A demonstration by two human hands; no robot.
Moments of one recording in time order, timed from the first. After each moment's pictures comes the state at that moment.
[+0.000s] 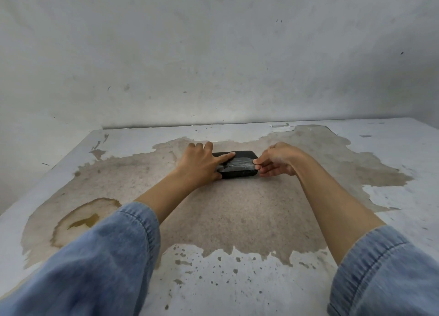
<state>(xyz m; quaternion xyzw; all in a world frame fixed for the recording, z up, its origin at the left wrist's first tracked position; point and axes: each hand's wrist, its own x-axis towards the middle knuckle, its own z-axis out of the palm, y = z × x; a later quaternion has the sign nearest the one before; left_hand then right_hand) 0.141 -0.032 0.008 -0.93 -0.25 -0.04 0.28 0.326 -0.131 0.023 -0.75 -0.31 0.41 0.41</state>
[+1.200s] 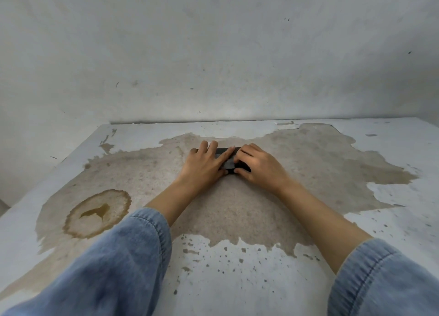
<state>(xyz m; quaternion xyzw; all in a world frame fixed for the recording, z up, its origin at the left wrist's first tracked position) 0.127 -0.023 -0.029 -0.91 -0.23 -0.16 0.29 0.287 -0.126 -0.030 -0.60 -0.73 -0.18 0.27</state>
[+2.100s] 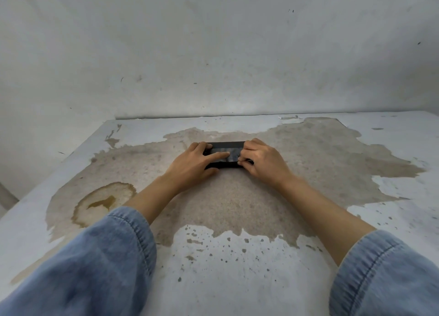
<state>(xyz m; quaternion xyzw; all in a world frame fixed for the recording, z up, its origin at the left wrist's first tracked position) 0.089 -0.017 -0.029 -0.96 -0.21 -0.17 0.07 0.283 -0.123 -0.036 -0.59 -0.72 -0.21 0.31</state>
